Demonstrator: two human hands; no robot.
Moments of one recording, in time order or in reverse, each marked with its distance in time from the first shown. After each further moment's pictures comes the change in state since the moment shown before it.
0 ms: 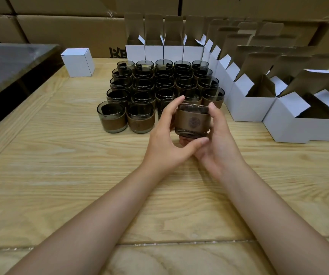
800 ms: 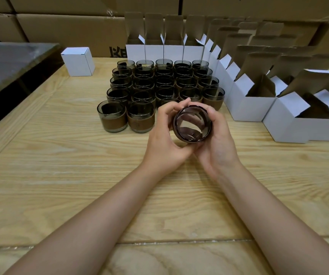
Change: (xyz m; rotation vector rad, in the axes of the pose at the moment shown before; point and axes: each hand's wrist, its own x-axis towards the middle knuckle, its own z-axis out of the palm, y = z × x) left_hand 0.002 -0.005 0.002 -0.041 0.041 0.069; right_hand 0.000 0.006 0.006 -0.027 -0.079 -0.216
